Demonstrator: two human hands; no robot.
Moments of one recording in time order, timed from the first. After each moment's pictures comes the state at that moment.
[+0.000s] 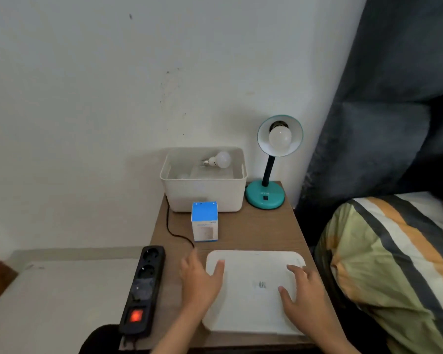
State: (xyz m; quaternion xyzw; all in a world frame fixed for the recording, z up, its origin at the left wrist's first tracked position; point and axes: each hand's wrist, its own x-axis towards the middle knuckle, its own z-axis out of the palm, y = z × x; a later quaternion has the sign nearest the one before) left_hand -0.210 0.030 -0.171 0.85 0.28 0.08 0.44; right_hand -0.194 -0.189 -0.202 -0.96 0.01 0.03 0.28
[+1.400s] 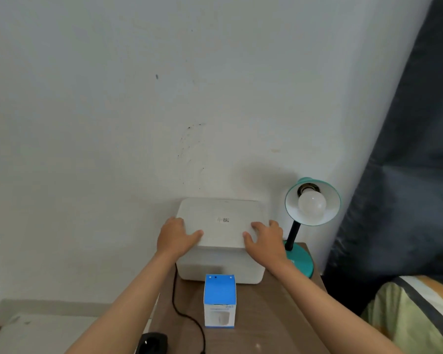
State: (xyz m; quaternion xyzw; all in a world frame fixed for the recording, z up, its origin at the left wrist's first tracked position) left_hand -0.010 0.180 -0.075 0.93 0.20 0.12 0.30; right_hand 0.039 -0.034 -0.094 -0.93 -0.10 -0.05 0.35
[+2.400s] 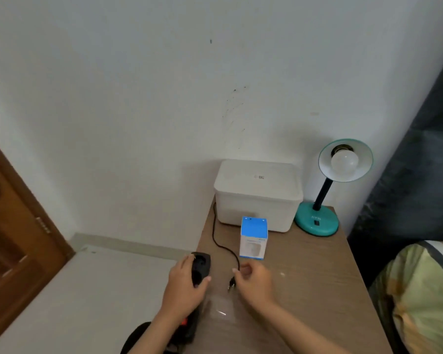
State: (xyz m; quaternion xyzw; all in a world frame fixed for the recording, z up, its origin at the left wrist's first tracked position) left_hand -0.238 0.163 -0.190 0.91 0.23 0.10 0.34; right_hand -0.154 0.003 -0.199 -0.88 -0.11 0.07 0.45
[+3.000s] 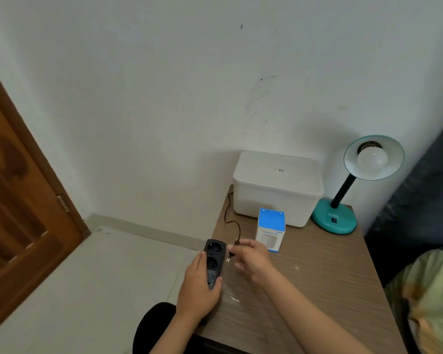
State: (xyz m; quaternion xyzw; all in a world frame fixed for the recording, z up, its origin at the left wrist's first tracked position) left_hand -0.267 0.150 -0.212 0.90 0.23 0.13 0.34; right_hand -0.148 0.052 -0.172 -0.66 0.05 0.30 0.68
